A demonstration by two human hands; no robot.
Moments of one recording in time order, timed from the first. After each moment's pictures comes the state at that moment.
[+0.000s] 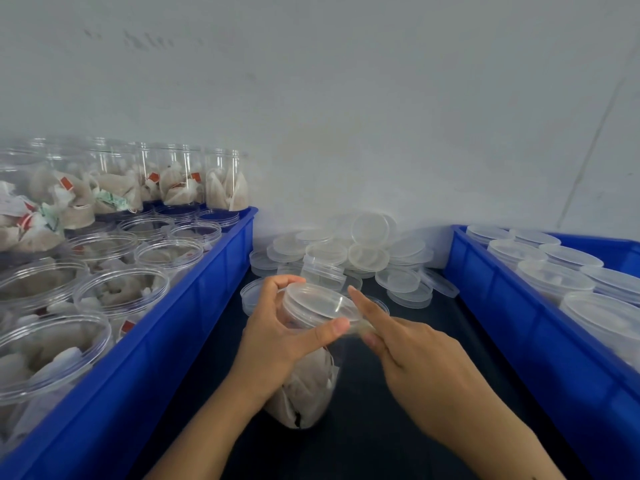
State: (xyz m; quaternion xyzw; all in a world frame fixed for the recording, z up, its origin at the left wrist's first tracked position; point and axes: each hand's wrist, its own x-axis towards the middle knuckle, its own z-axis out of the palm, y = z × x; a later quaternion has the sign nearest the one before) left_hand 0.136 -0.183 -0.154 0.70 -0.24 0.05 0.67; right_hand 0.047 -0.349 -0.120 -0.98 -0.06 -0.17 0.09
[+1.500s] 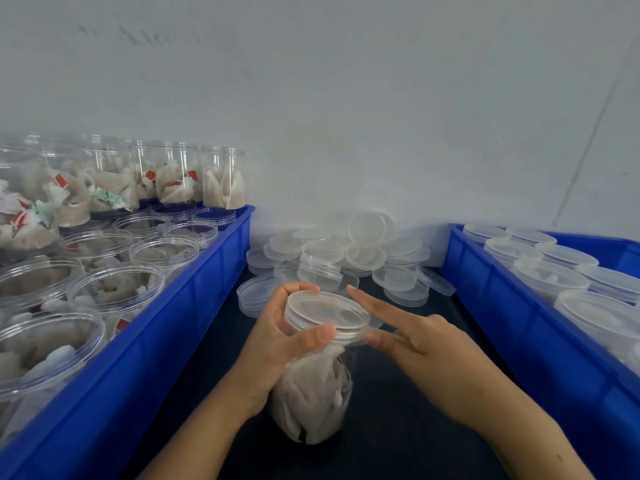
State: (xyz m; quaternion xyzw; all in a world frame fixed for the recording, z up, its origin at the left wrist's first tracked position) left_hand 0.139 -0.183 -0.158 0.59 -0.28 -0.10 0.74; right_hand 0.046 -0.364 -0.104 -0.98 -0.08 -0.11 0.17
